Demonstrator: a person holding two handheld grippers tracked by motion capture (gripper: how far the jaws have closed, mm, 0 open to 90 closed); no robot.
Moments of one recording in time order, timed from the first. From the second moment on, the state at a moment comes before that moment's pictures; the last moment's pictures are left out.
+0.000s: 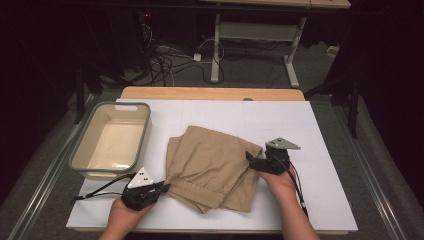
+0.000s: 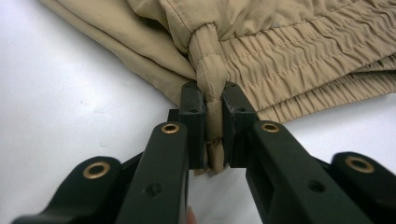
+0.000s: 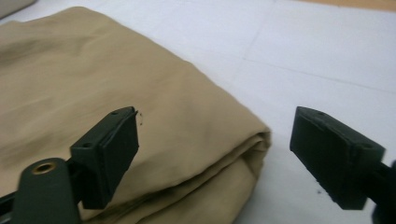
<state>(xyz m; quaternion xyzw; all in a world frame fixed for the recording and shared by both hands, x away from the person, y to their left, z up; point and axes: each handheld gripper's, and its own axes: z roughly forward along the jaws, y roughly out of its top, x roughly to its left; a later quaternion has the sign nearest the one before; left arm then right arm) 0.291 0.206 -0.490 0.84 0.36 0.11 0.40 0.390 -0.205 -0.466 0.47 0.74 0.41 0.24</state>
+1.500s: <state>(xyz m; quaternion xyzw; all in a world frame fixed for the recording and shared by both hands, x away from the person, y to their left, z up) 0.294 0.205 -0.483 0.84 0.37 0.09 0.38 0.393 -0.205 -0.480 0.43 0.79 0.38 0.22</state>
